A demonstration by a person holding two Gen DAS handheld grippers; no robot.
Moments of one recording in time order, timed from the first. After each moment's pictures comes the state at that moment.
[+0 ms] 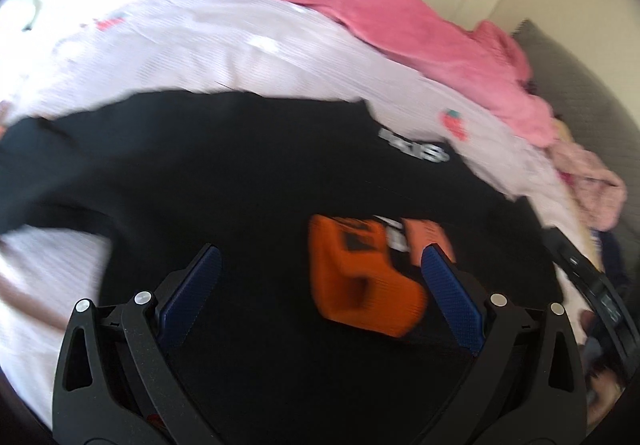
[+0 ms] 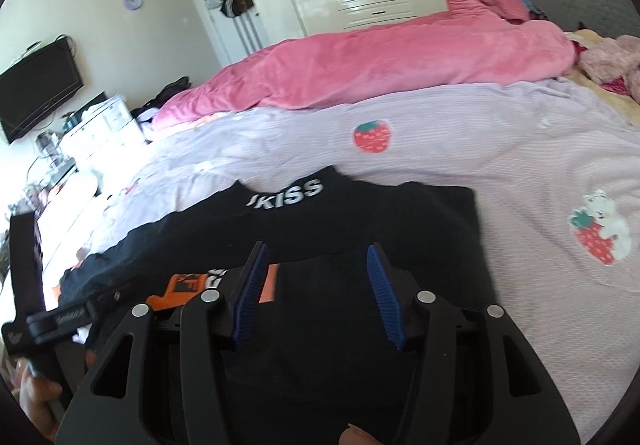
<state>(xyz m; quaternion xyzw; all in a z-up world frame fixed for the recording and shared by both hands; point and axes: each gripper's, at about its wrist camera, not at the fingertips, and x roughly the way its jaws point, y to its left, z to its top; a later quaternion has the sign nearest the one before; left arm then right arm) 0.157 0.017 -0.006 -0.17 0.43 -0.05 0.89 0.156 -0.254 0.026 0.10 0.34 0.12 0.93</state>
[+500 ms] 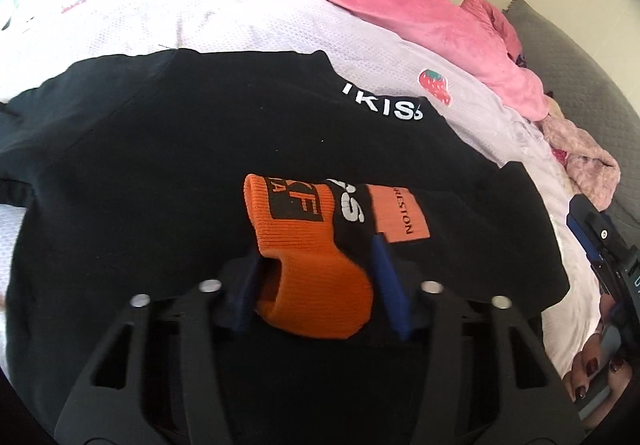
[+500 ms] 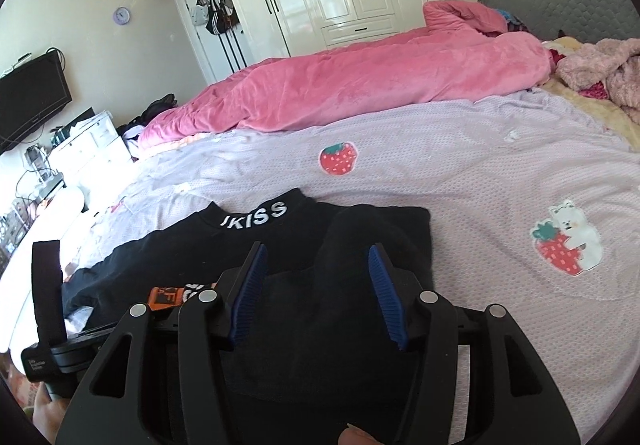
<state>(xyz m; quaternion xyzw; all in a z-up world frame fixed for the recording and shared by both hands) 0.170 -0.025 -0.031 -0.16 0.46 -0.07 0.87 0.149 -0.284 0.034 0.10 0.31 0.09 0.94</state>
